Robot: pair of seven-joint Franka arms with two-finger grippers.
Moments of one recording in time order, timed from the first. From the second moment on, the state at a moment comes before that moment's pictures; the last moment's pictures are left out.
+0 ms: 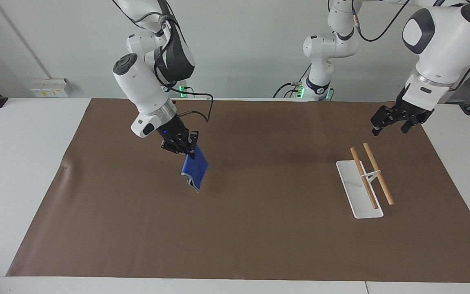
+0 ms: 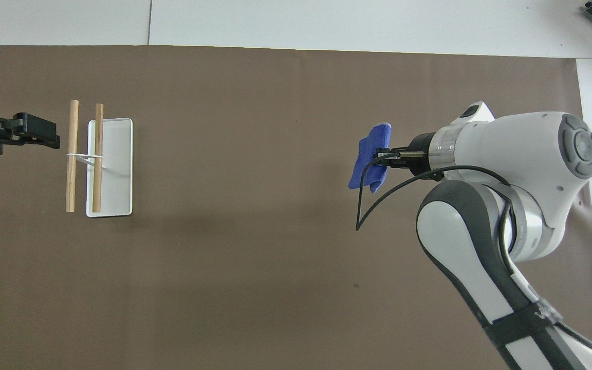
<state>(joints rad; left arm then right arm) 0.01 0.07 -0.07 -1.57 -0.01 1.68 -0.11 0.30 0.08 -0.02 -1.94 0.51 2.27 0.03</state>
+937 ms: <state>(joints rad) 0.02 0.06 -0.06 -1.57 -0.01 1.67 -0.13 0.64 0.19 -0.02 -1.86 1.48 2.69 0.08</state>
